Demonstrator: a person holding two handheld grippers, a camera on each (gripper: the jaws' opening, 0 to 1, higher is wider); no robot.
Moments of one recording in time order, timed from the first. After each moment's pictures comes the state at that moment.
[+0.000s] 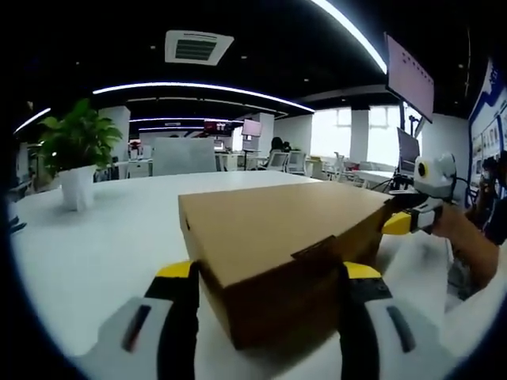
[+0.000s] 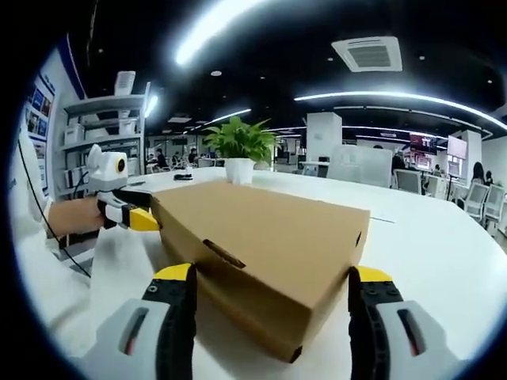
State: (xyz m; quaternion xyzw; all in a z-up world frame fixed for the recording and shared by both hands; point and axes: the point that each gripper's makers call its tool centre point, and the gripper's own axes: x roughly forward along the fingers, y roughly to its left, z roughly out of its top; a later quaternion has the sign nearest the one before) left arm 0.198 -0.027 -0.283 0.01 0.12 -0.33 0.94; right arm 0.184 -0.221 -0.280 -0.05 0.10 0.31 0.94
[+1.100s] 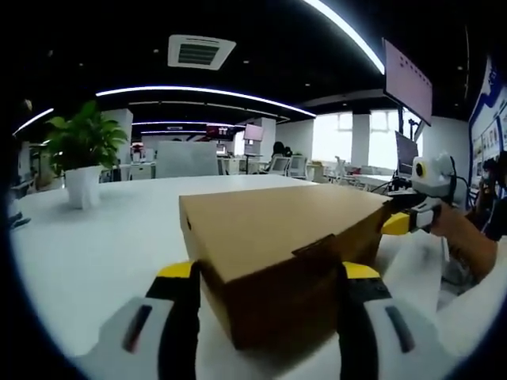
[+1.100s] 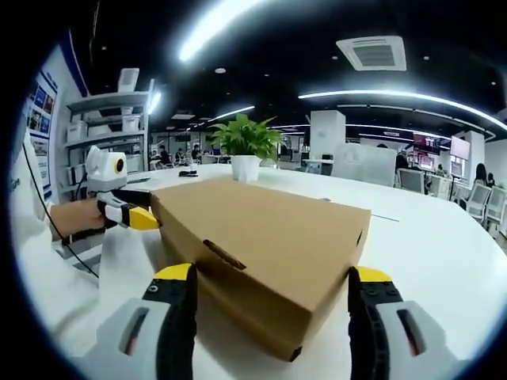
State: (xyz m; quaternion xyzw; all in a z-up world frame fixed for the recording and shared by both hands) left arm 0.180 -0.013 -0.283 0.00 0.11 -0.33 0.94; right arm 0.175 -0.213 -0.279 -0.06 0.11 0.31 0.94
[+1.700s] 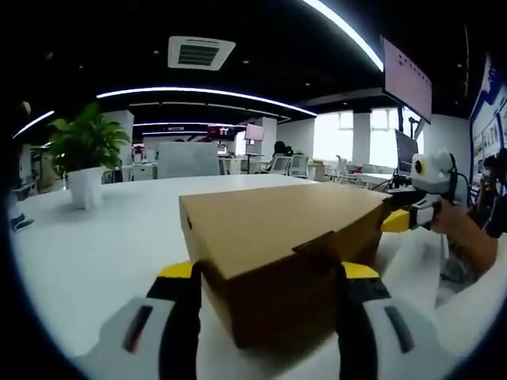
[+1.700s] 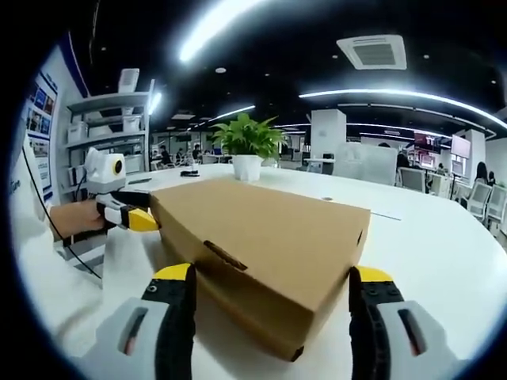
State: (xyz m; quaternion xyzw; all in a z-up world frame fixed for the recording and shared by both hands) left arm 0.175 -0.009 -0.285 0.01 0.11 -0.32 0.94; right arm 0.167 -0.208 -0.280 -0.06 0.11 0.32 0.94
